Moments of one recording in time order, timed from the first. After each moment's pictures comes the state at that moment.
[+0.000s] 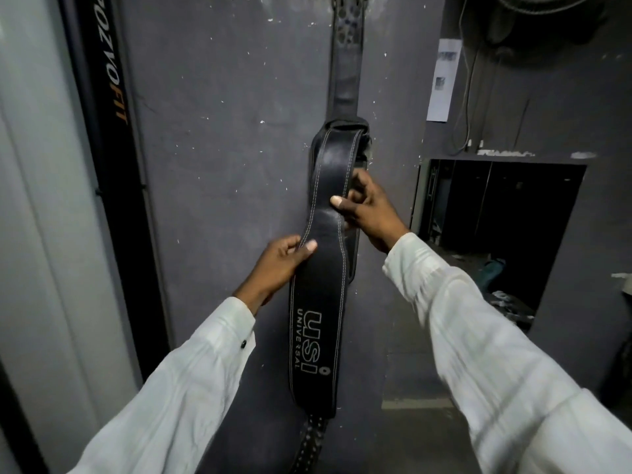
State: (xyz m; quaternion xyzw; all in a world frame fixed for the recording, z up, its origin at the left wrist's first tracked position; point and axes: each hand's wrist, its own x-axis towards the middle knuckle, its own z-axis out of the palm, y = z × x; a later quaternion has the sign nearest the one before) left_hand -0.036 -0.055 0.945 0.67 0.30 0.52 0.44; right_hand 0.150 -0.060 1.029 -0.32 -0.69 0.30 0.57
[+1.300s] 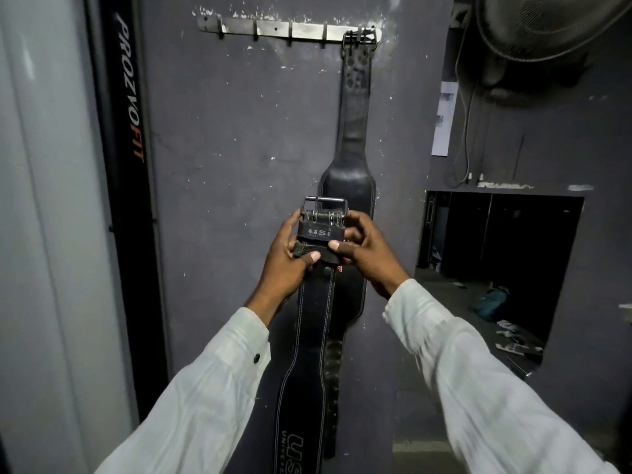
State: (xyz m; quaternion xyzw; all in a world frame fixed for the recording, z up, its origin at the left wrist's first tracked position) left_hand -0.043 -0.033 0.993 0.64 0.28 0.62 0.37; right_hand 0.121 -0.055 1.023 -0.37 -0.66 0.30 0.58
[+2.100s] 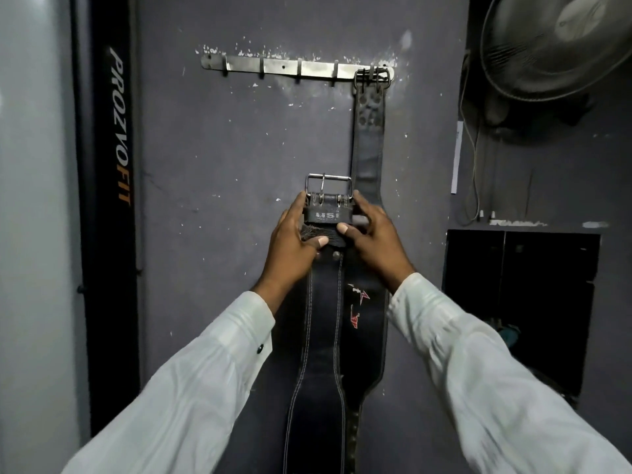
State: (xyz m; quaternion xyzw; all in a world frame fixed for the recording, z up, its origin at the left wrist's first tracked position) left_hand -0.057 0.058 1.086 0.70 0.29 0.63 0.17; right_hand 0.099 0.034 1.106 -0.41 -0.68 0.05 0.60
